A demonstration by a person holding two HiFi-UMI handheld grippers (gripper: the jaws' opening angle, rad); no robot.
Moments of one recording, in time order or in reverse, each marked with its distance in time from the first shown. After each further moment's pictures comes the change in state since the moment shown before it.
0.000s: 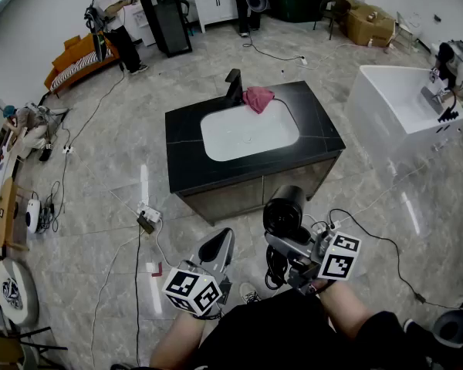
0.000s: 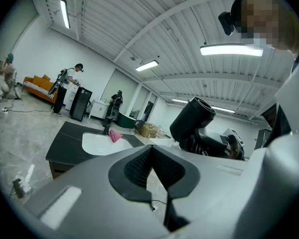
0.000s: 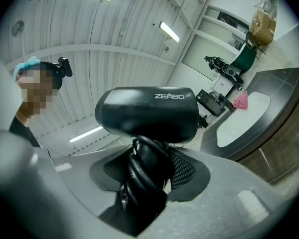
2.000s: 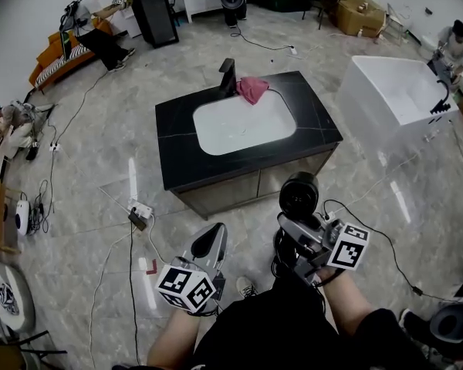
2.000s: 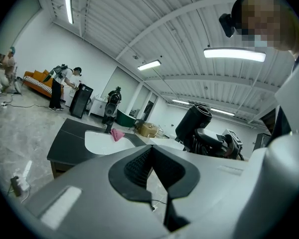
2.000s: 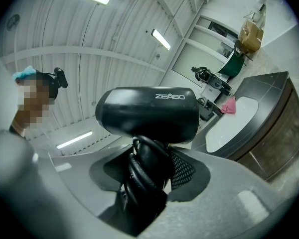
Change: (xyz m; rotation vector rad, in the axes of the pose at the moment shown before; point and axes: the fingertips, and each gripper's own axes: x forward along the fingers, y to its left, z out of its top) left arm -0.002 0.039 0.001 -0.038 0.007 -0.017; right arm 0.002 -0.031 0.020 0.030 -0.076 -0.120
